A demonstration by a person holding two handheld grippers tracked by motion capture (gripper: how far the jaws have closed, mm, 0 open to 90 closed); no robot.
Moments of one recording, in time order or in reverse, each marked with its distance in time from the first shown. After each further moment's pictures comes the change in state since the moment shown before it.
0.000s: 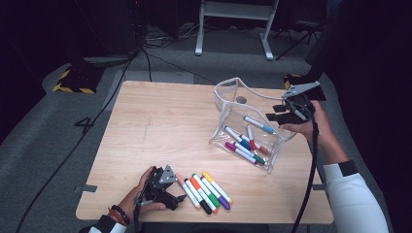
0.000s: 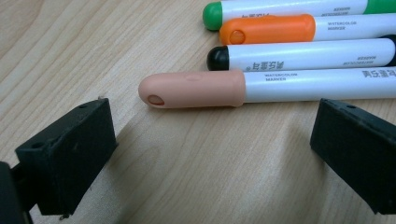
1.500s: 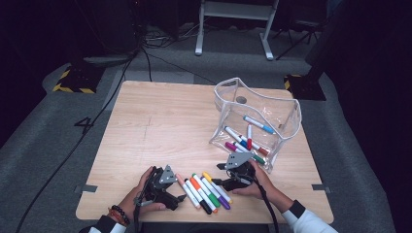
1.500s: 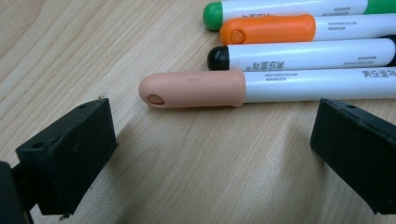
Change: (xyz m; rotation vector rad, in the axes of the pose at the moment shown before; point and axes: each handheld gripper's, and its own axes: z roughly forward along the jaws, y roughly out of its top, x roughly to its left) left arm 0.000 0.000 0.000 0.001 0.002 0.000; right arm 0.182 -0.079 0.118 -0.089 0.362 -0.197
